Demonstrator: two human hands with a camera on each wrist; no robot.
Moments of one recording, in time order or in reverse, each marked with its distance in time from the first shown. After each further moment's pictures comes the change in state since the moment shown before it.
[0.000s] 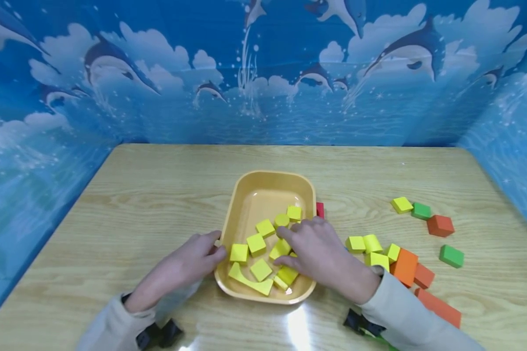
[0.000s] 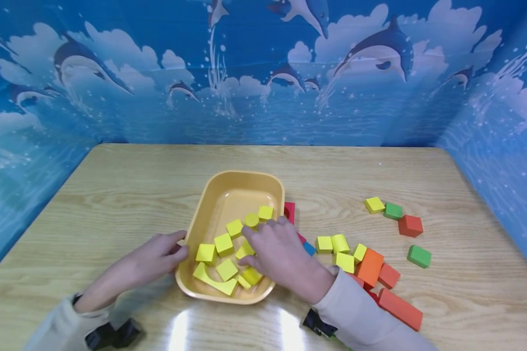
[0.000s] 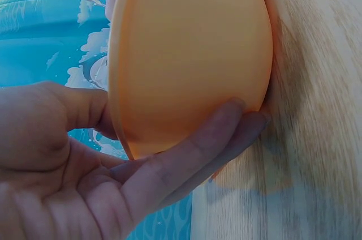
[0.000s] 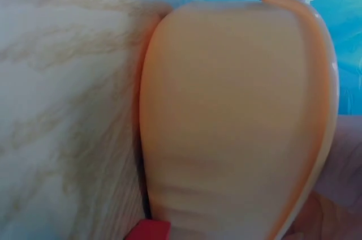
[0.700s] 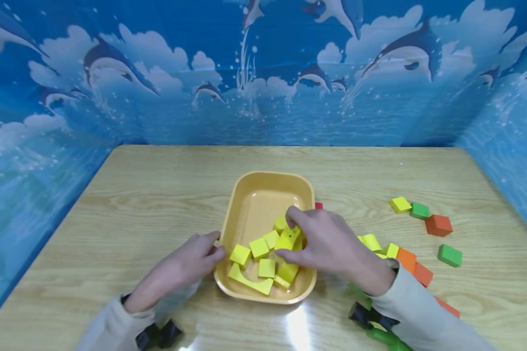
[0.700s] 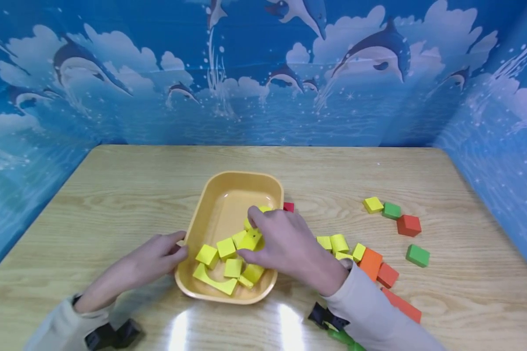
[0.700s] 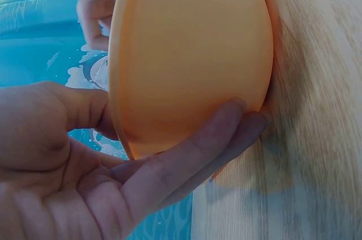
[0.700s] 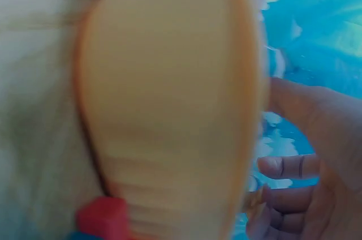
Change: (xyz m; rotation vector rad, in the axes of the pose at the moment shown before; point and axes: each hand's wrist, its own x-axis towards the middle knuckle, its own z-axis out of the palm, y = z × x) left_hand 0.000 0.001 0.001 0.023 0.012 -0.014; right_hand -0.006 0.012 -0.025 0.317 0.062 0.077
